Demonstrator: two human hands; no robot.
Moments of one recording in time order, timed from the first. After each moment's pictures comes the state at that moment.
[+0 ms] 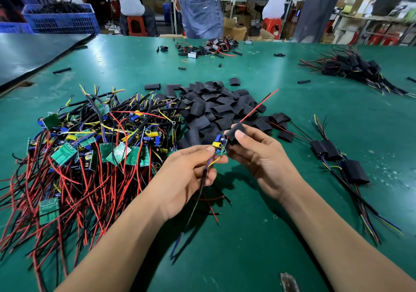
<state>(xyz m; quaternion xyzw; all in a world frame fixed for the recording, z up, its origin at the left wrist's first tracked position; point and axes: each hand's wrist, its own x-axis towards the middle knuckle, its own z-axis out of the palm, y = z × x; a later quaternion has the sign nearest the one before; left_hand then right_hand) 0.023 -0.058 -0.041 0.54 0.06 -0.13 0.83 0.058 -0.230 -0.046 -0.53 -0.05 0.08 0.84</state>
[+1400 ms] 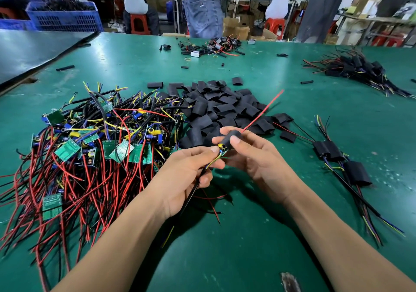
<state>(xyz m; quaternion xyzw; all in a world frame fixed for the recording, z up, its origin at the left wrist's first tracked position) 0.023 -0.056 -0.045 0.57 0.05 -0.13 0.81 0.048 -0.225 -0.045 -0.54 -0.11 0.15 0.82</state>
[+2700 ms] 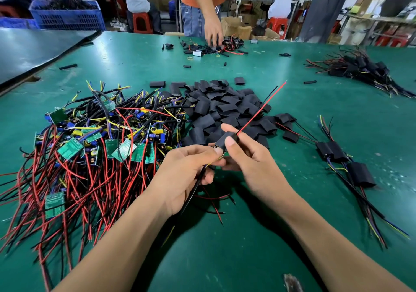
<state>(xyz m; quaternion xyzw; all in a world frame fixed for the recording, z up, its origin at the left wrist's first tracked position) 0.020 -0.056 -0.041 0.60 0.08 -0.09 0.79 0.043 -0.210 -0.057 -0.70 -0.14 0.04 0.70</state>
